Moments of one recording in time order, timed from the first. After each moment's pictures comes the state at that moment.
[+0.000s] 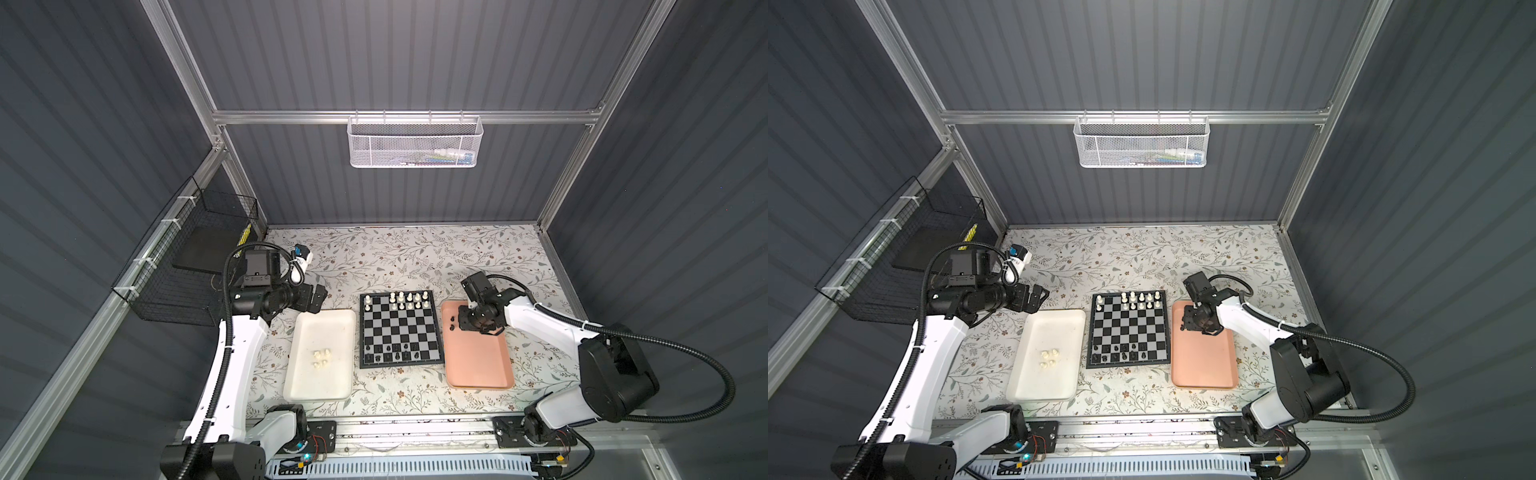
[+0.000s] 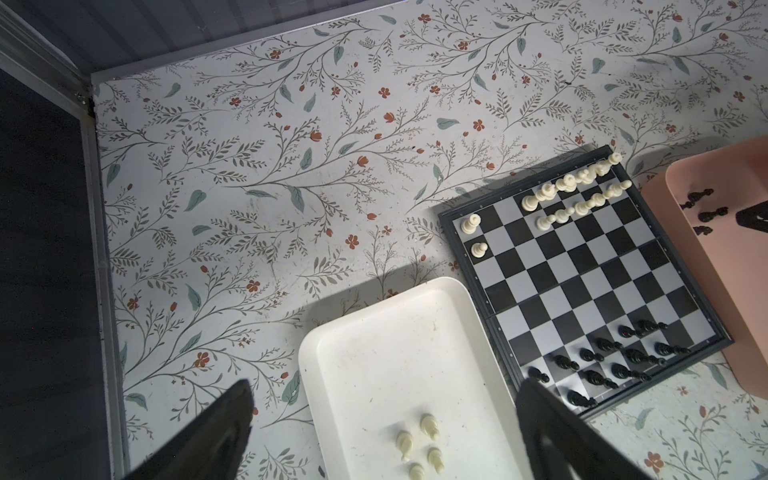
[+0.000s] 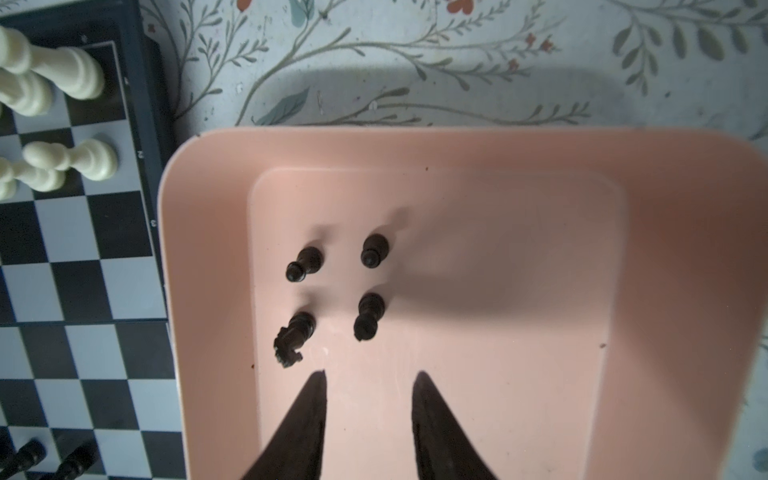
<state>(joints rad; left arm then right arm) -0.01 1.11 1.18 -0.94 0.25 0.29 0.47 1.50 0.89 -0.63 0.05 0.49</state>
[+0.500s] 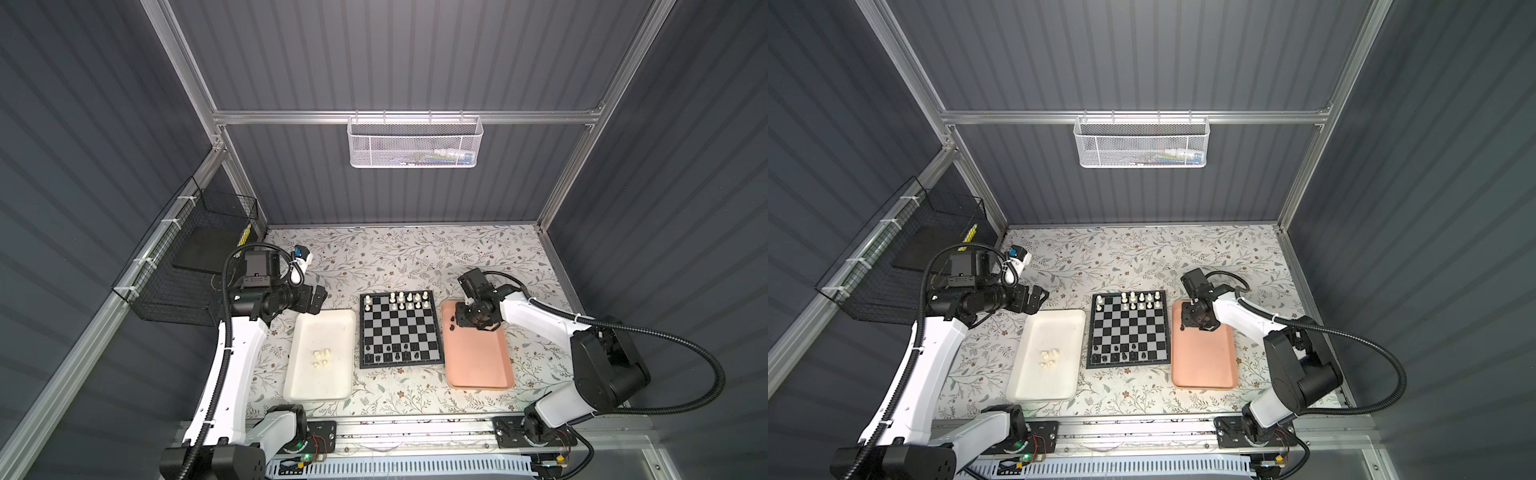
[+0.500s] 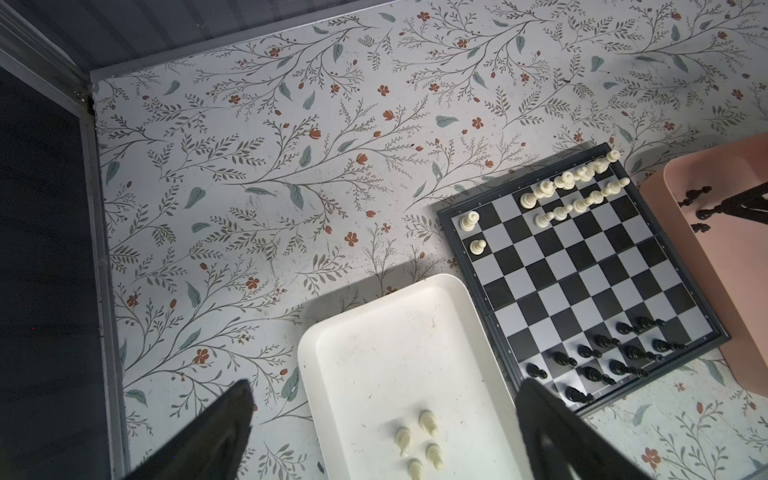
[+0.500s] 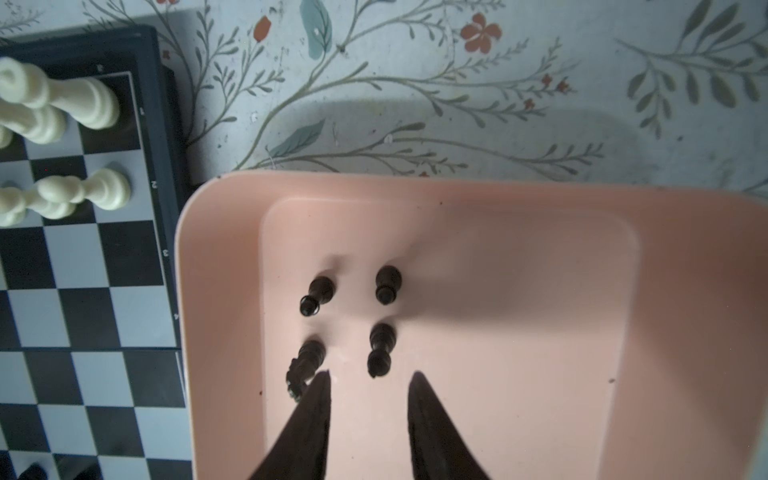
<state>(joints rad) -0.01 1.10 1.18 -0.95 0.25 0.29 0.47 1.55 0.93 -0.61 0.05 0.47</state>
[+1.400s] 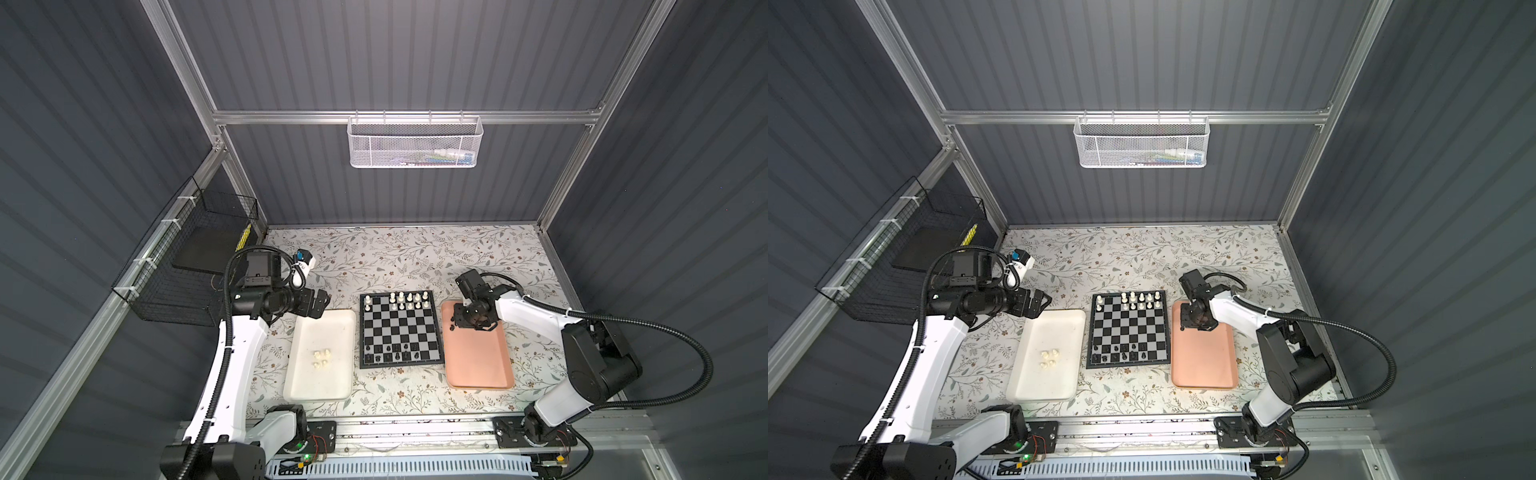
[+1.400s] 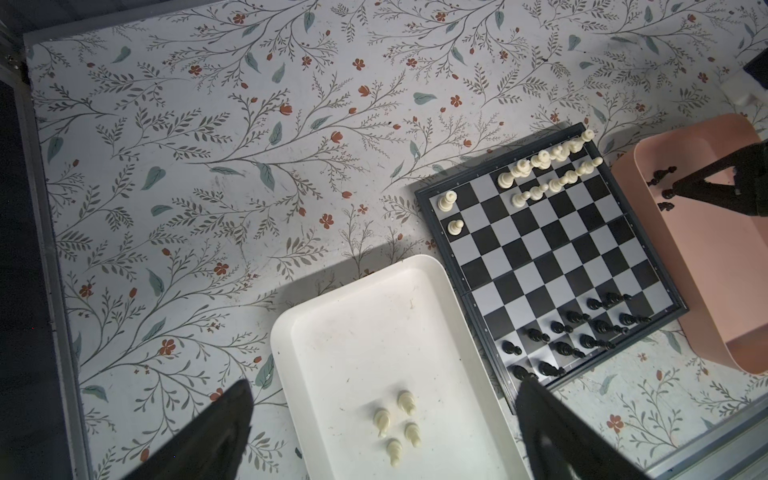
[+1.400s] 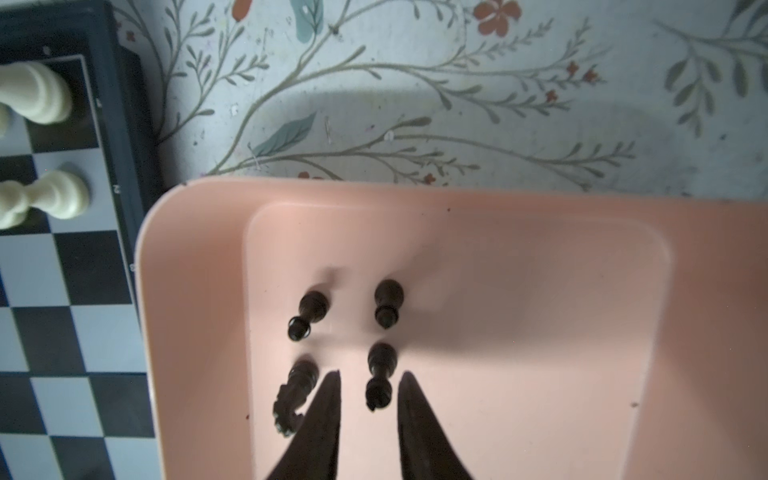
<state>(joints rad) -0.01 1.11 1.18 -1.00 0.30 0.29 0.47 1.60 0.94 -0.59 0.05 0.46</state>
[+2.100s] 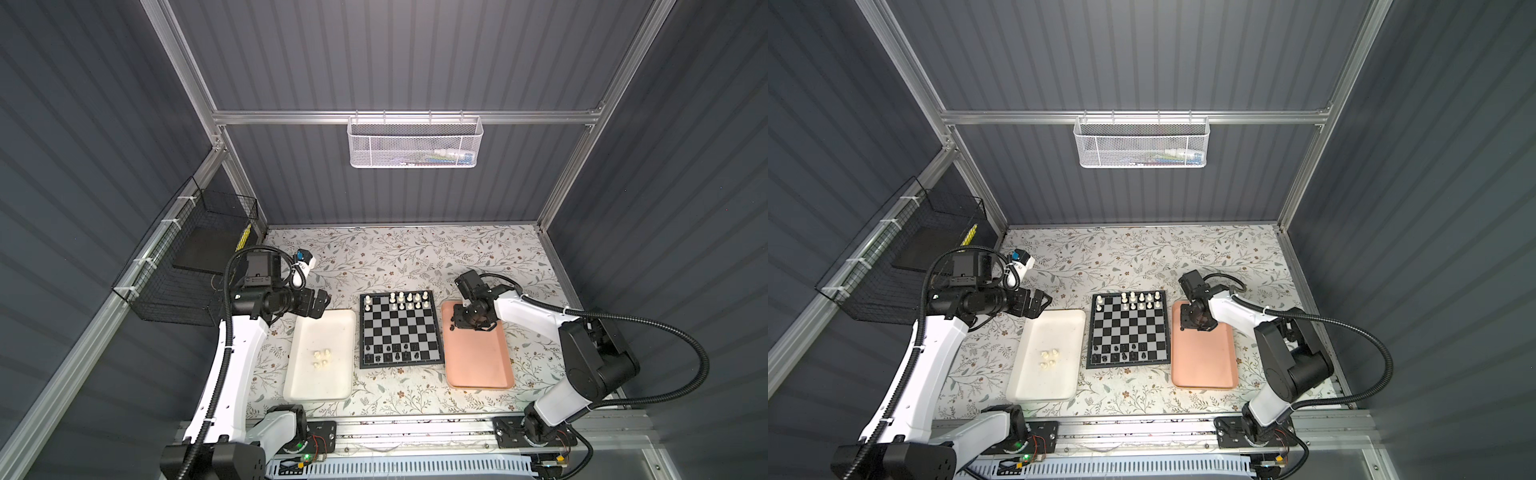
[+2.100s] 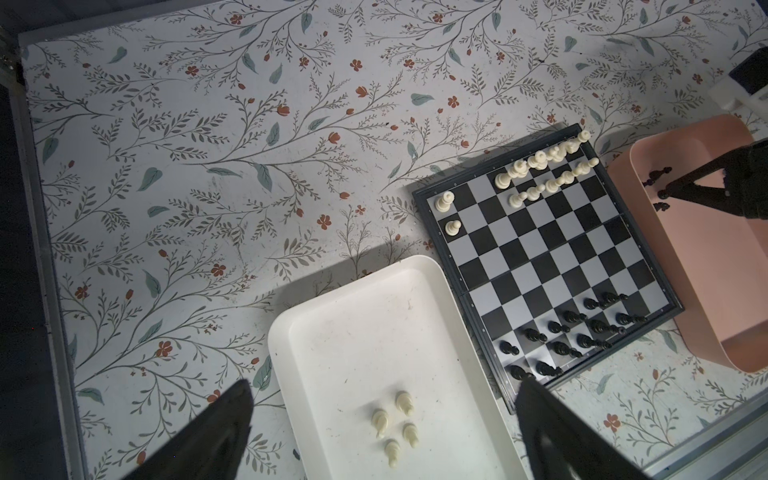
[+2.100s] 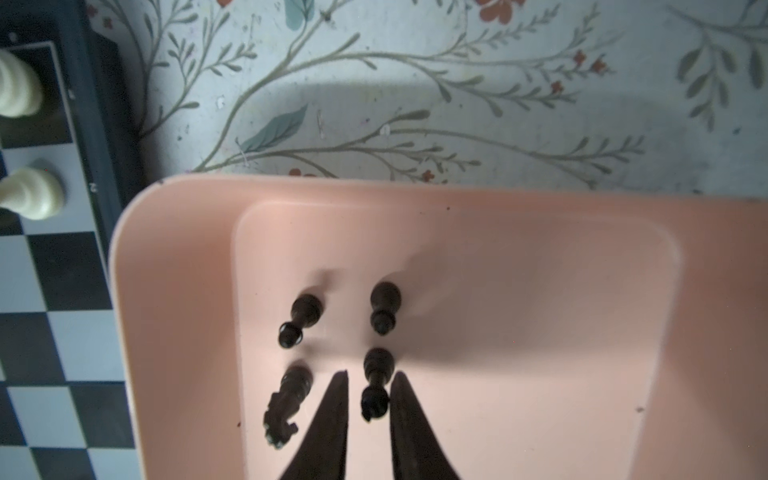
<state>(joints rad) -0.01 1.11 1.18 -1.00 0.31 0.29 0.47 1.62 0.94 -0.59 0.06 0.46</state>
